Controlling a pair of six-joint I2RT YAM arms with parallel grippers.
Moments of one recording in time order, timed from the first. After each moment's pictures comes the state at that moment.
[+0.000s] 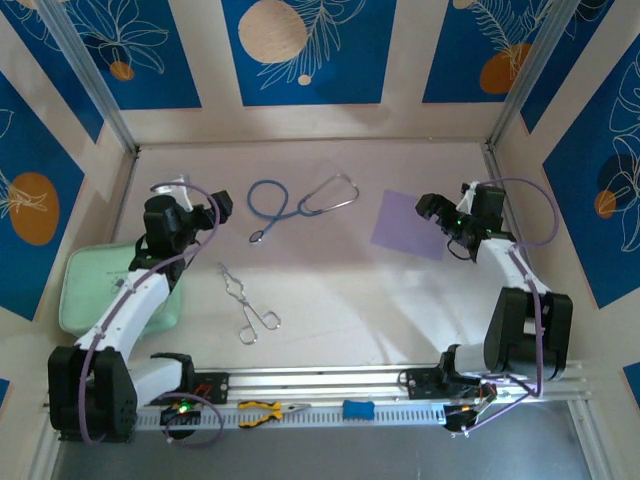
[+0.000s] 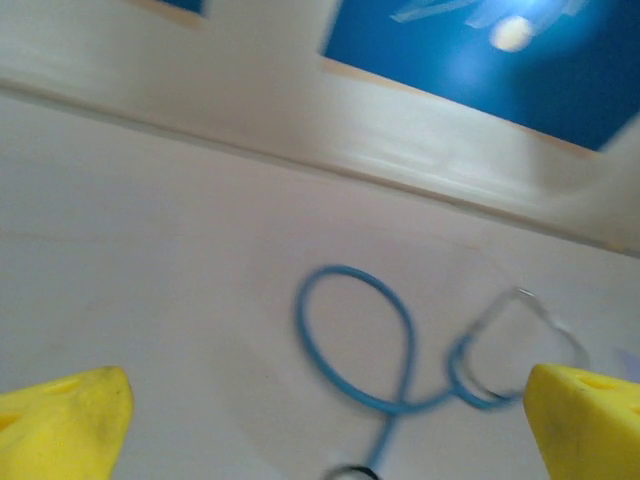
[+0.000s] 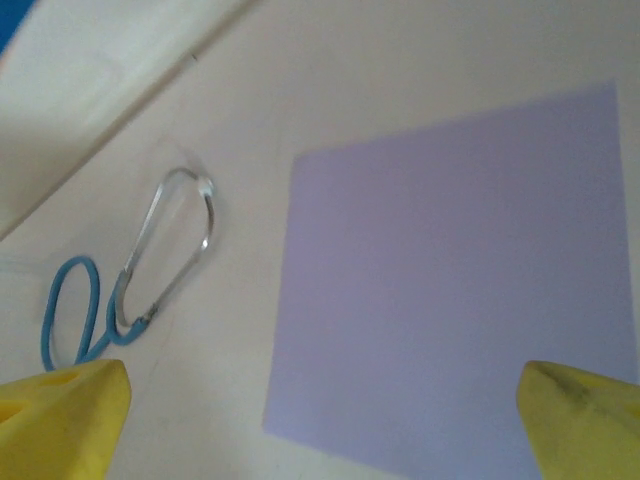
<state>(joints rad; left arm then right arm) -0.08 1.13 0.70 0.10 0.17 -0.41 -0.17 1.39 0.81 -0.18 -0.44 0.50</state>
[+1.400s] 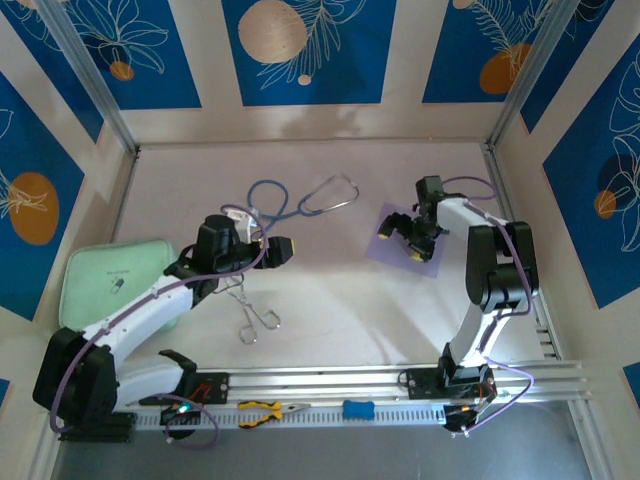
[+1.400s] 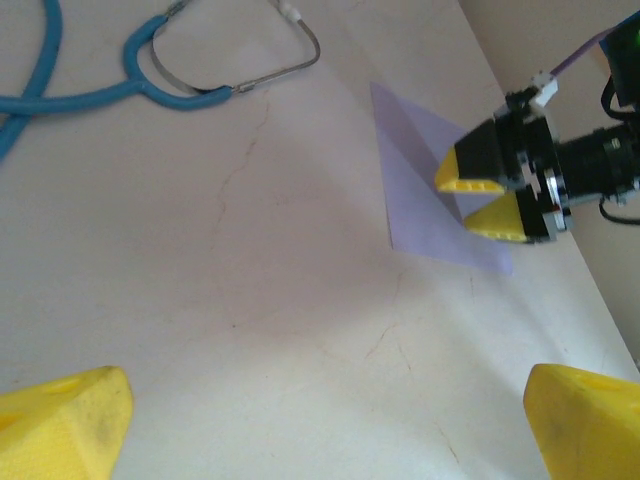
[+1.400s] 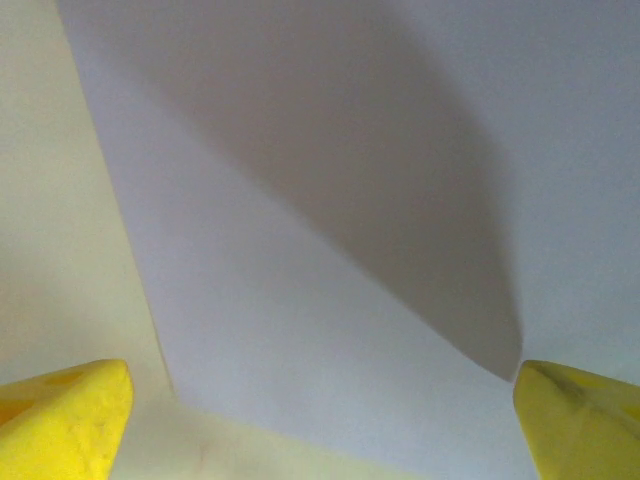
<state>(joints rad) -0.48 1.14 0.65 -0.05 0.34 -0.53 0.11 1.78 1.11 -0.69 -0.31 0.58</state>
